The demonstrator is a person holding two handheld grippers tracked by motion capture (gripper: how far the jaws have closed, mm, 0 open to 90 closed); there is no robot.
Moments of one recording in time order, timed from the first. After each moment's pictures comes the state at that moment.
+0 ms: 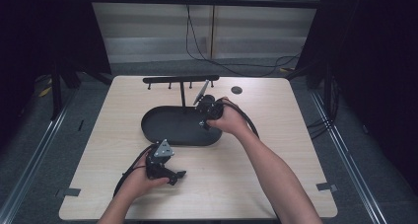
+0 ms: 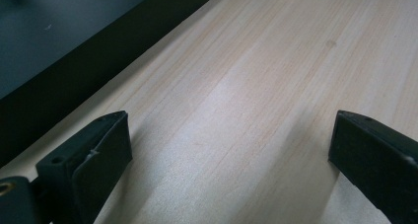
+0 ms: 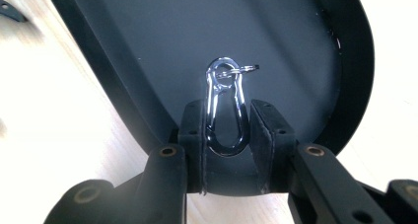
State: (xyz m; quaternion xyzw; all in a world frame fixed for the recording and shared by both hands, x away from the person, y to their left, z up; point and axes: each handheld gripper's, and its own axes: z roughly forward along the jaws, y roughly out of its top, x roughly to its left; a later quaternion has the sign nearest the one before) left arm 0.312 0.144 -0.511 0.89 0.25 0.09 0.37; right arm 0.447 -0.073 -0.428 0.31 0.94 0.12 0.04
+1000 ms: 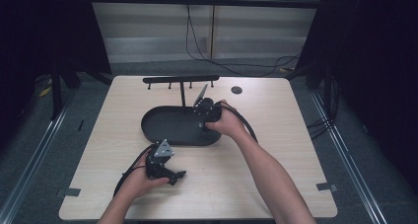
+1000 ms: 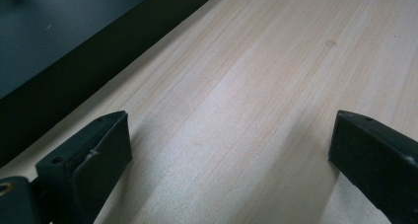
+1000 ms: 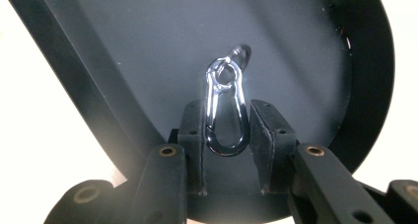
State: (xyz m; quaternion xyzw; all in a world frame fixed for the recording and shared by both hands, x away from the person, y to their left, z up) left arm 0.312 0.144 -0.511 0.89 0.25 0.09 0.37; right arm 0.452 -0.069 -0.448 0.32 0.94 0.12 0.04
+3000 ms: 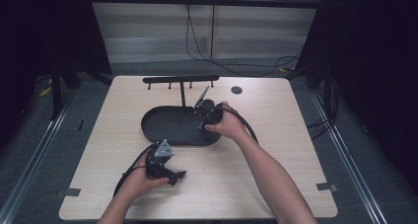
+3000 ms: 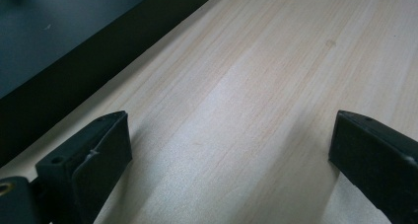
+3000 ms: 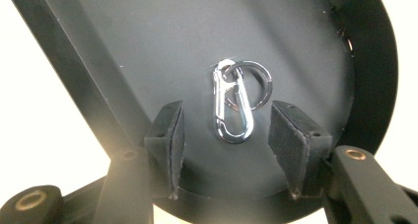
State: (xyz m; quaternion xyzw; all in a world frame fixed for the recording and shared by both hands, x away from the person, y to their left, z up) left arm 0.312 0.144 -0.511 0.89 0.25 0.09 0.37; right arm 0.445 -0.072 -0.449 0.32 0.93 0.14 0.05
